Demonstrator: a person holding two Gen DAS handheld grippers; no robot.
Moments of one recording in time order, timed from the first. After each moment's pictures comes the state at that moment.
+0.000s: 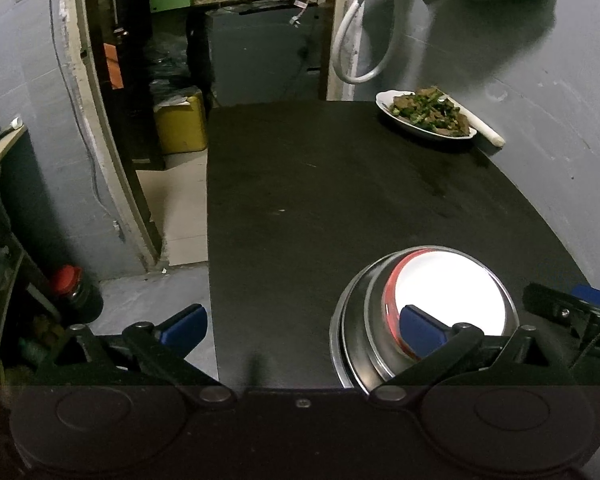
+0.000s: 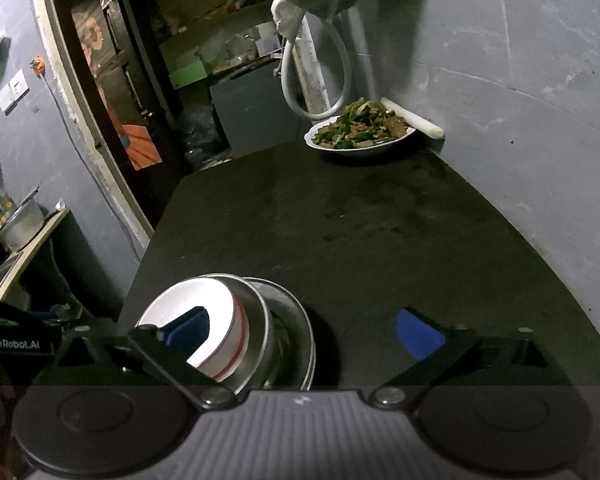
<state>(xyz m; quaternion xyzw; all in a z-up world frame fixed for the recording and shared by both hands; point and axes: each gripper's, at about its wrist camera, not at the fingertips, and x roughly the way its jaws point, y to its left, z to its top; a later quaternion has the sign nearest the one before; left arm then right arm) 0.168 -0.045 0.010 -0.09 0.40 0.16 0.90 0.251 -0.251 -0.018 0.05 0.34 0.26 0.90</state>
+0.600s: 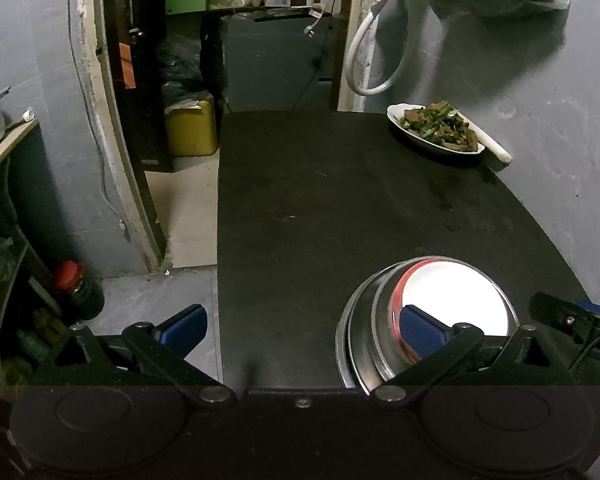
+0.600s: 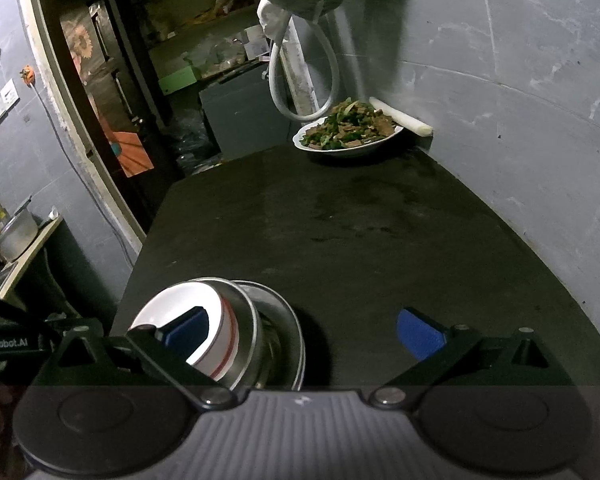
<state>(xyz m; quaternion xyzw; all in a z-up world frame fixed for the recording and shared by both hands) 0.162 -0.042 0.010 -0.10 0.38 0.17 0.90 0.253 -0.256 -0.021 0.06 0.34 0.24 0.91</state>
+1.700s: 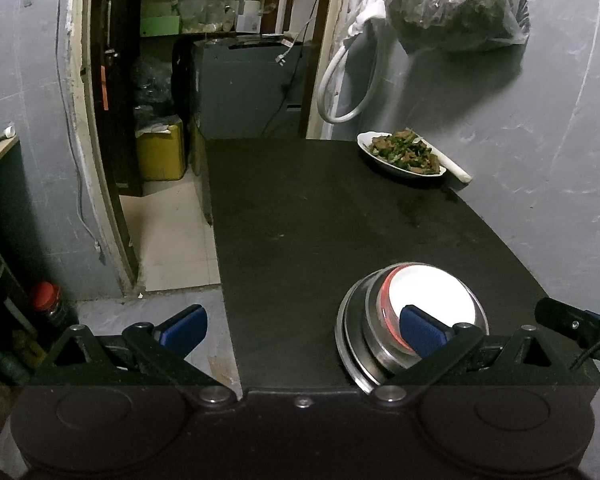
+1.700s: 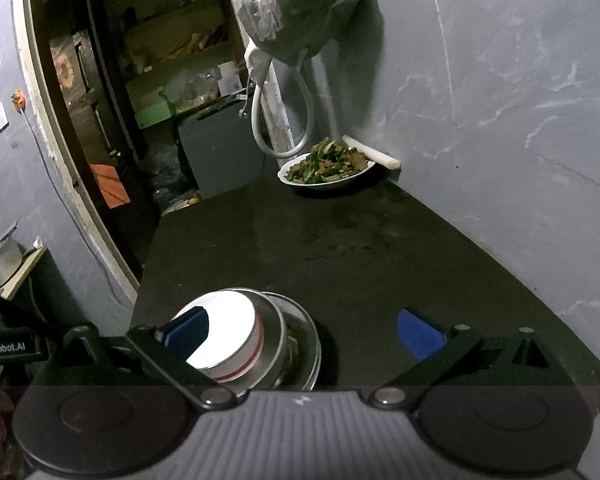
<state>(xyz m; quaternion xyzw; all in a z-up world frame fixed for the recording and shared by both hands) 0.110 -0.024 0.033 -0.11 0.34 0.11 0.93 0.189 -0.255 0.011 0.07 0.29 0.18 0.94</state>
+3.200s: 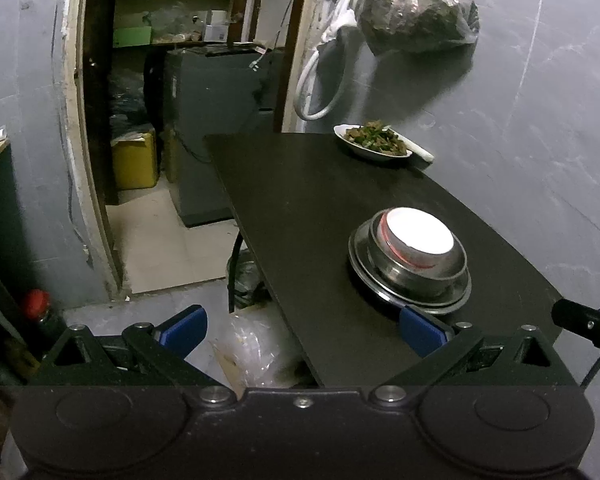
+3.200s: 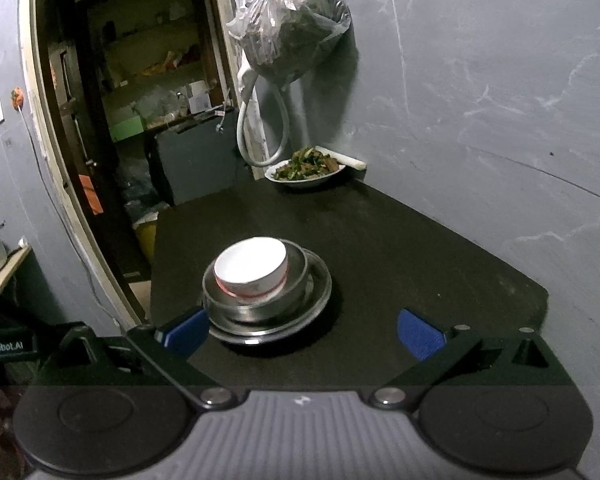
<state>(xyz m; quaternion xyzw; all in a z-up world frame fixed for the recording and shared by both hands) 0.003 0.007 0.025 -0.09 0.32 0.05 0.94 0.057 -0.233 0.017 0.06 0.27 0.11 0.96</state>
